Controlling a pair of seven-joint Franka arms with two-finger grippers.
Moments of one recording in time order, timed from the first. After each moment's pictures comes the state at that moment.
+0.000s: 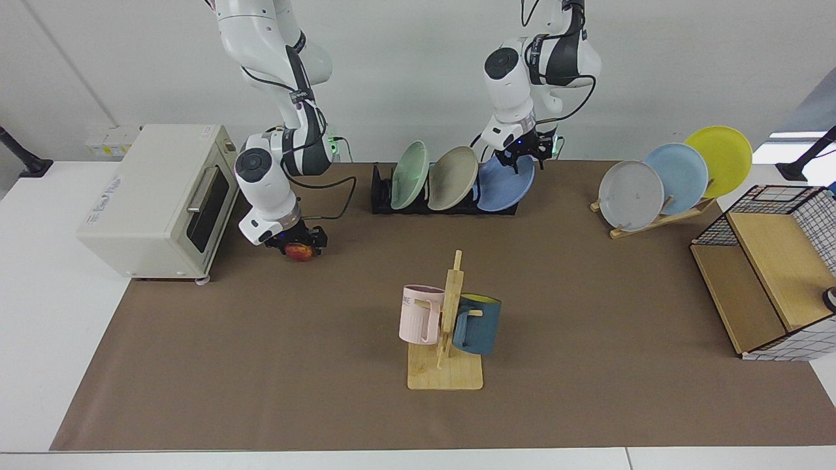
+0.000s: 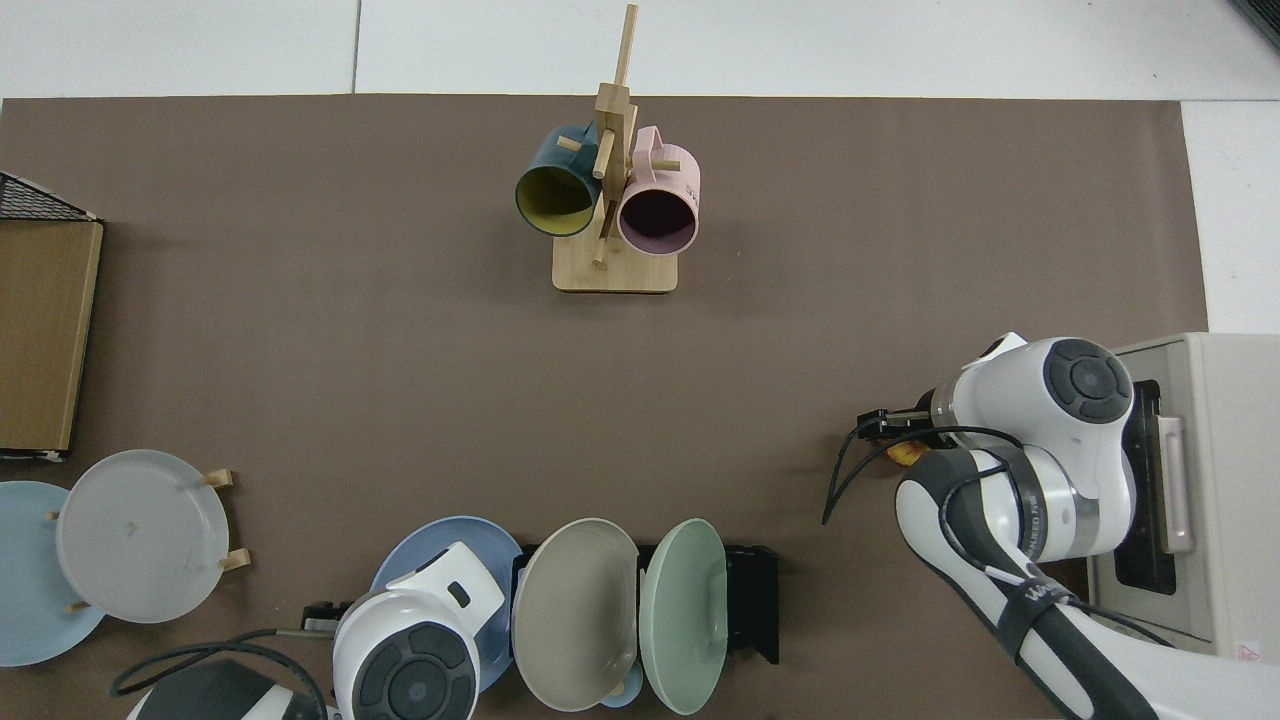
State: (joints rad) left arm -0.02 -0.51 -0.56 -2.56 0.07 1.91 -0.36; right arm 0.12 0.12 0.00 -2.32 0.06 2.37 0.11
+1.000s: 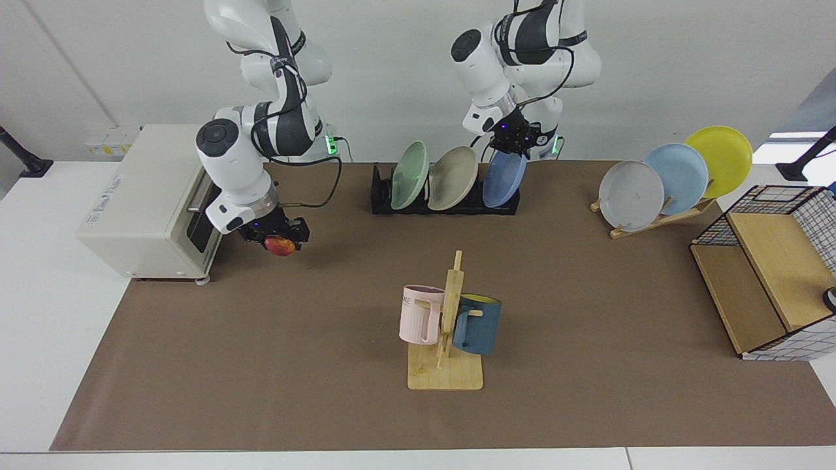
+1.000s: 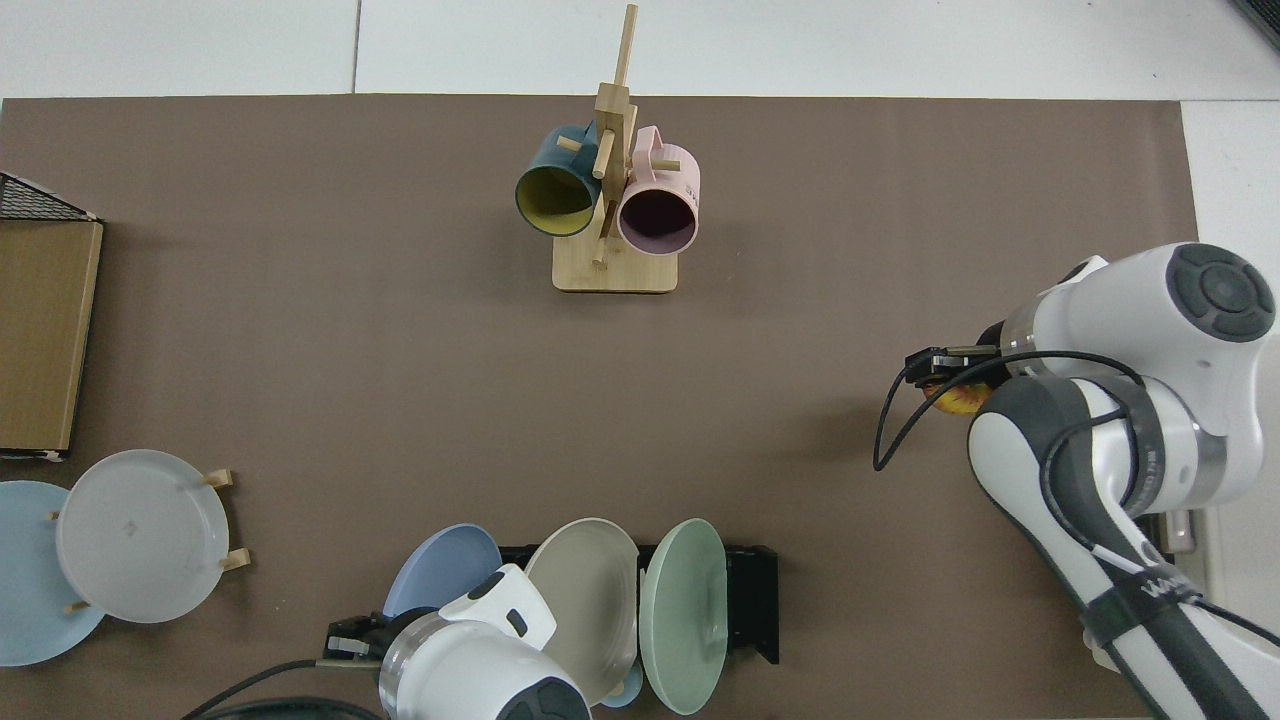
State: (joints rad) left arm -0.02 -0.50 -0.68 -2.42 0.19 1.72 -0.45; right arm 0.08 0.07 -0.02 -2.05 0.05 2.09 0.11
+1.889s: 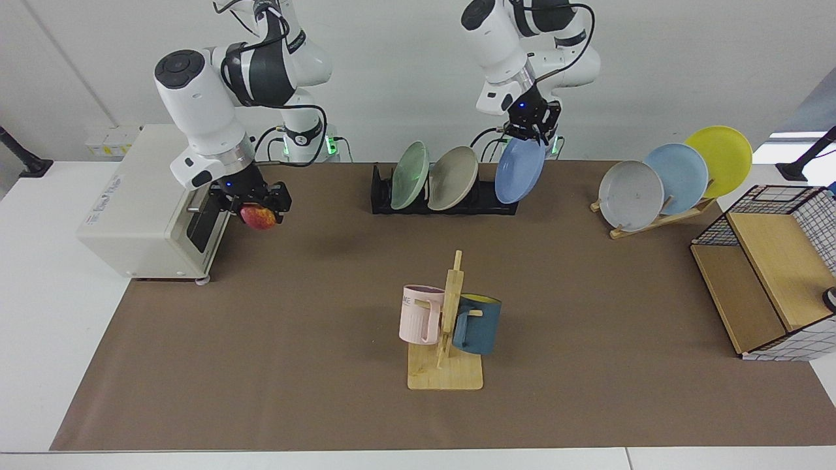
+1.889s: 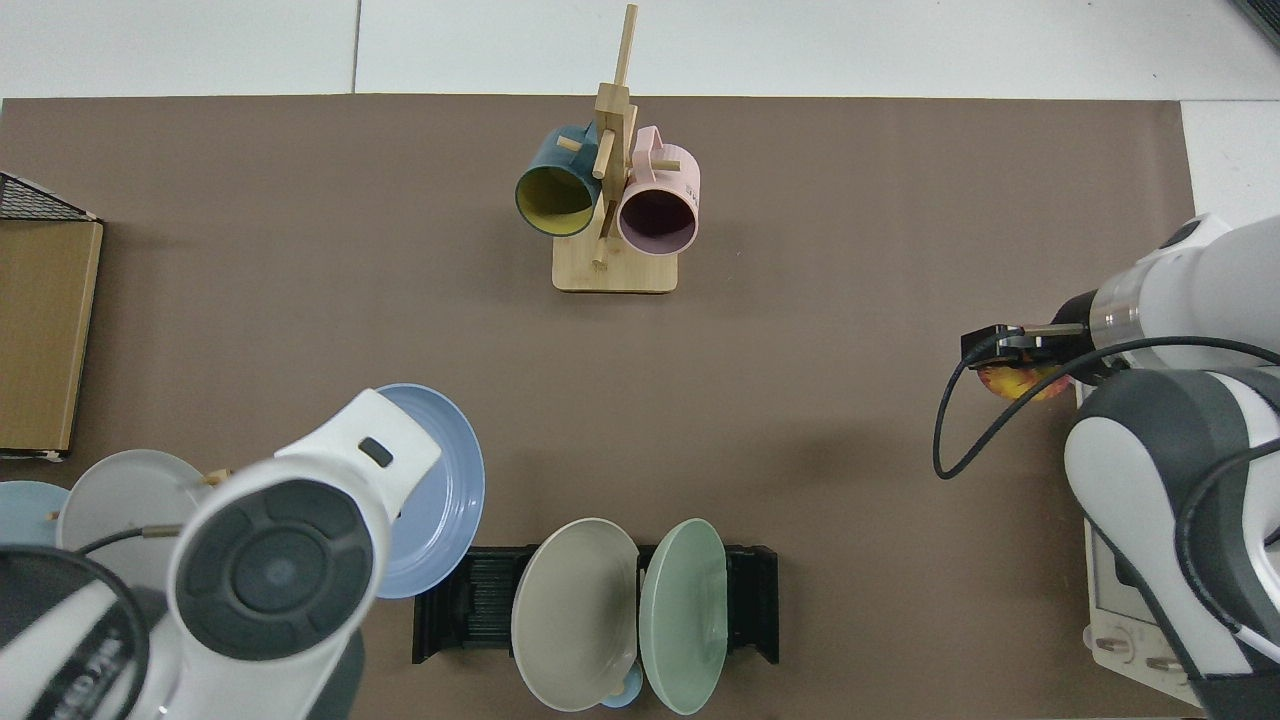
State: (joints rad) left arm 0.08 -0.31 -0.50 -2.07 0.22 1.72 -0.45; right arm 0.07 -0.03 -0.01 -1.93 0.04 1.92 0.11
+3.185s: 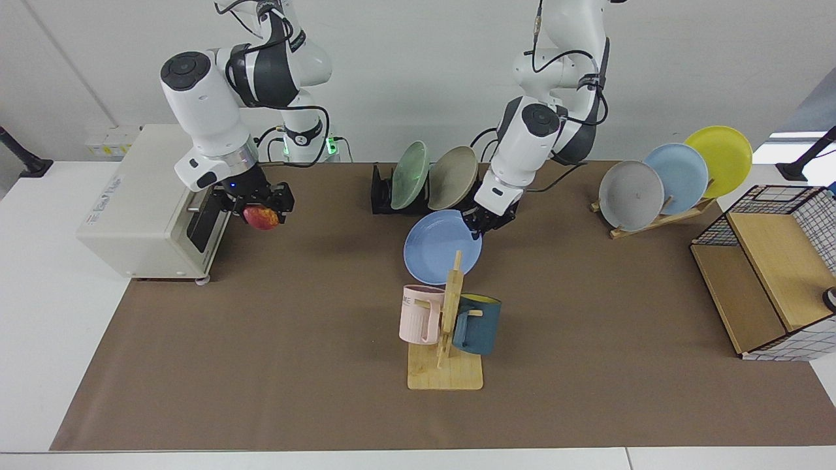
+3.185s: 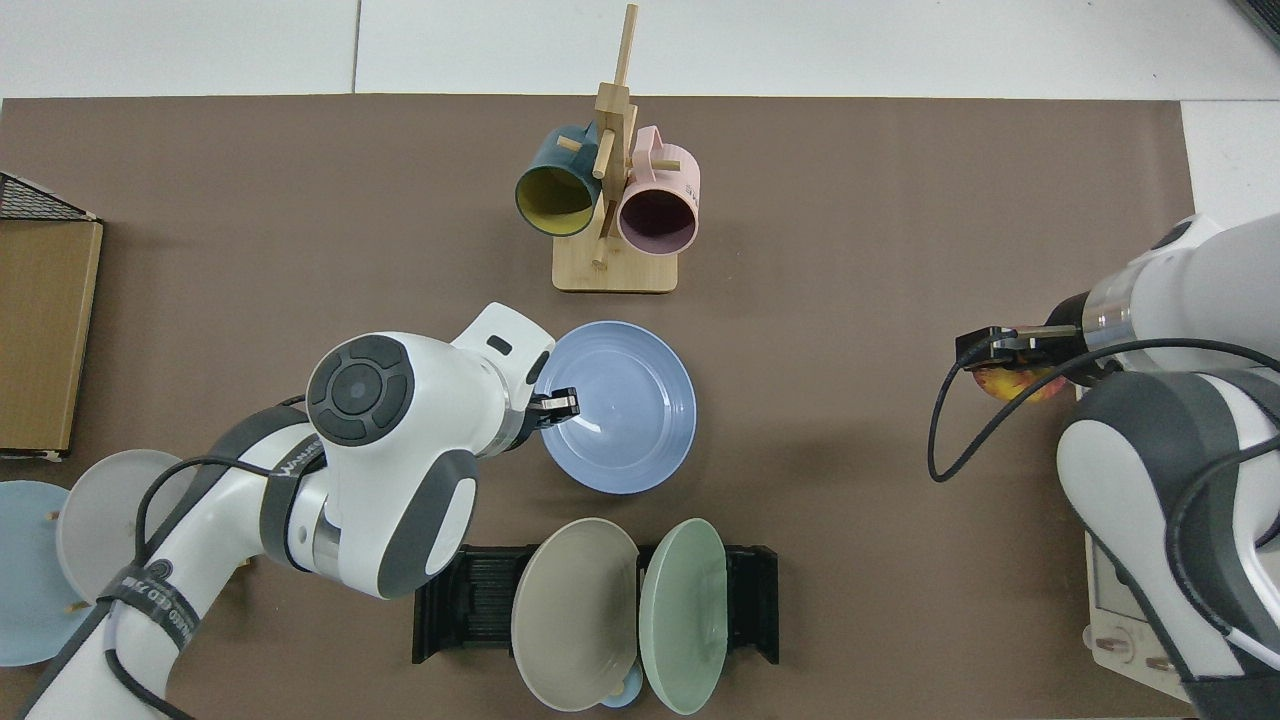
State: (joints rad) left arm -0.06 0.10 -0.44 -2.10 -0.18 2.30 -0.53; right arm 0.07 -0.03 -0.01 -1.93 0.03 1.92 0.11
